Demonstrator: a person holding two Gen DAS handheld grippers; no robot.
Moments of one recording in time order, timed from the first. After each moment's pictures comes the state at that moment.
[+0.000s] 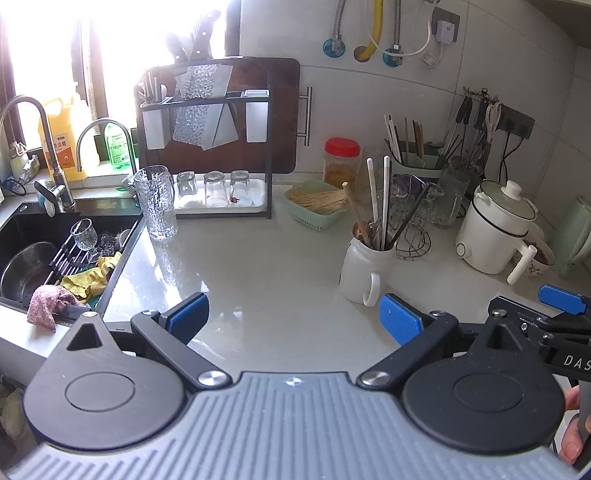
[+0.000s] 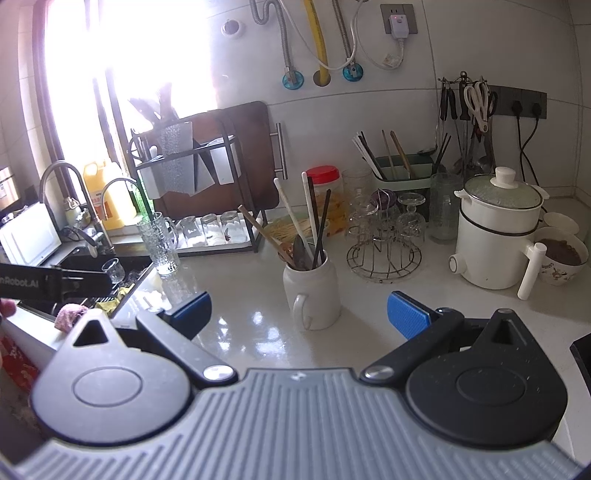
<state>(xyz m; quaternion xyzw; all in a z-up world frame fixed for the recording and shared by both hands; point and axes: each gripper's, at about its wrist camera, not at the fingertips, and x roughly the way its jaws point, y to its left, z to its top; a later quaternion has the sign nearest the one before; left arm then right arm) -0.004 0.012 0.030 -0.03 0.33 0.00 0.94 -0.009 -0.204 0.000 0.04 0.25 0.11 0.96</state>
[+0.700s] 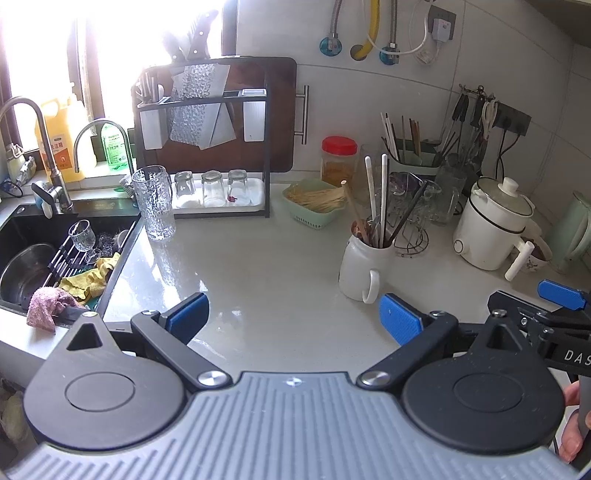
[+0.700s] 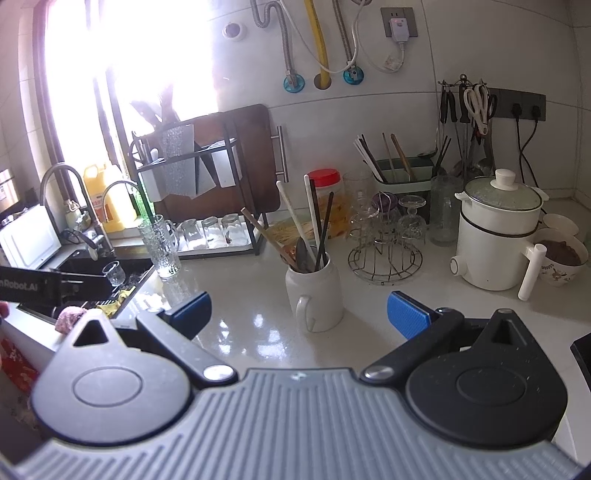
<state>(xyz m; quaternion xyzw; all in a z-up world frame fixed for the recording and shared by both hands) -0.007 0.016 0.029 -0.02 0.33 -0.01 0.94 -0.010 -0.202 0.002 0.04 0.25 0.11 0.96</state>
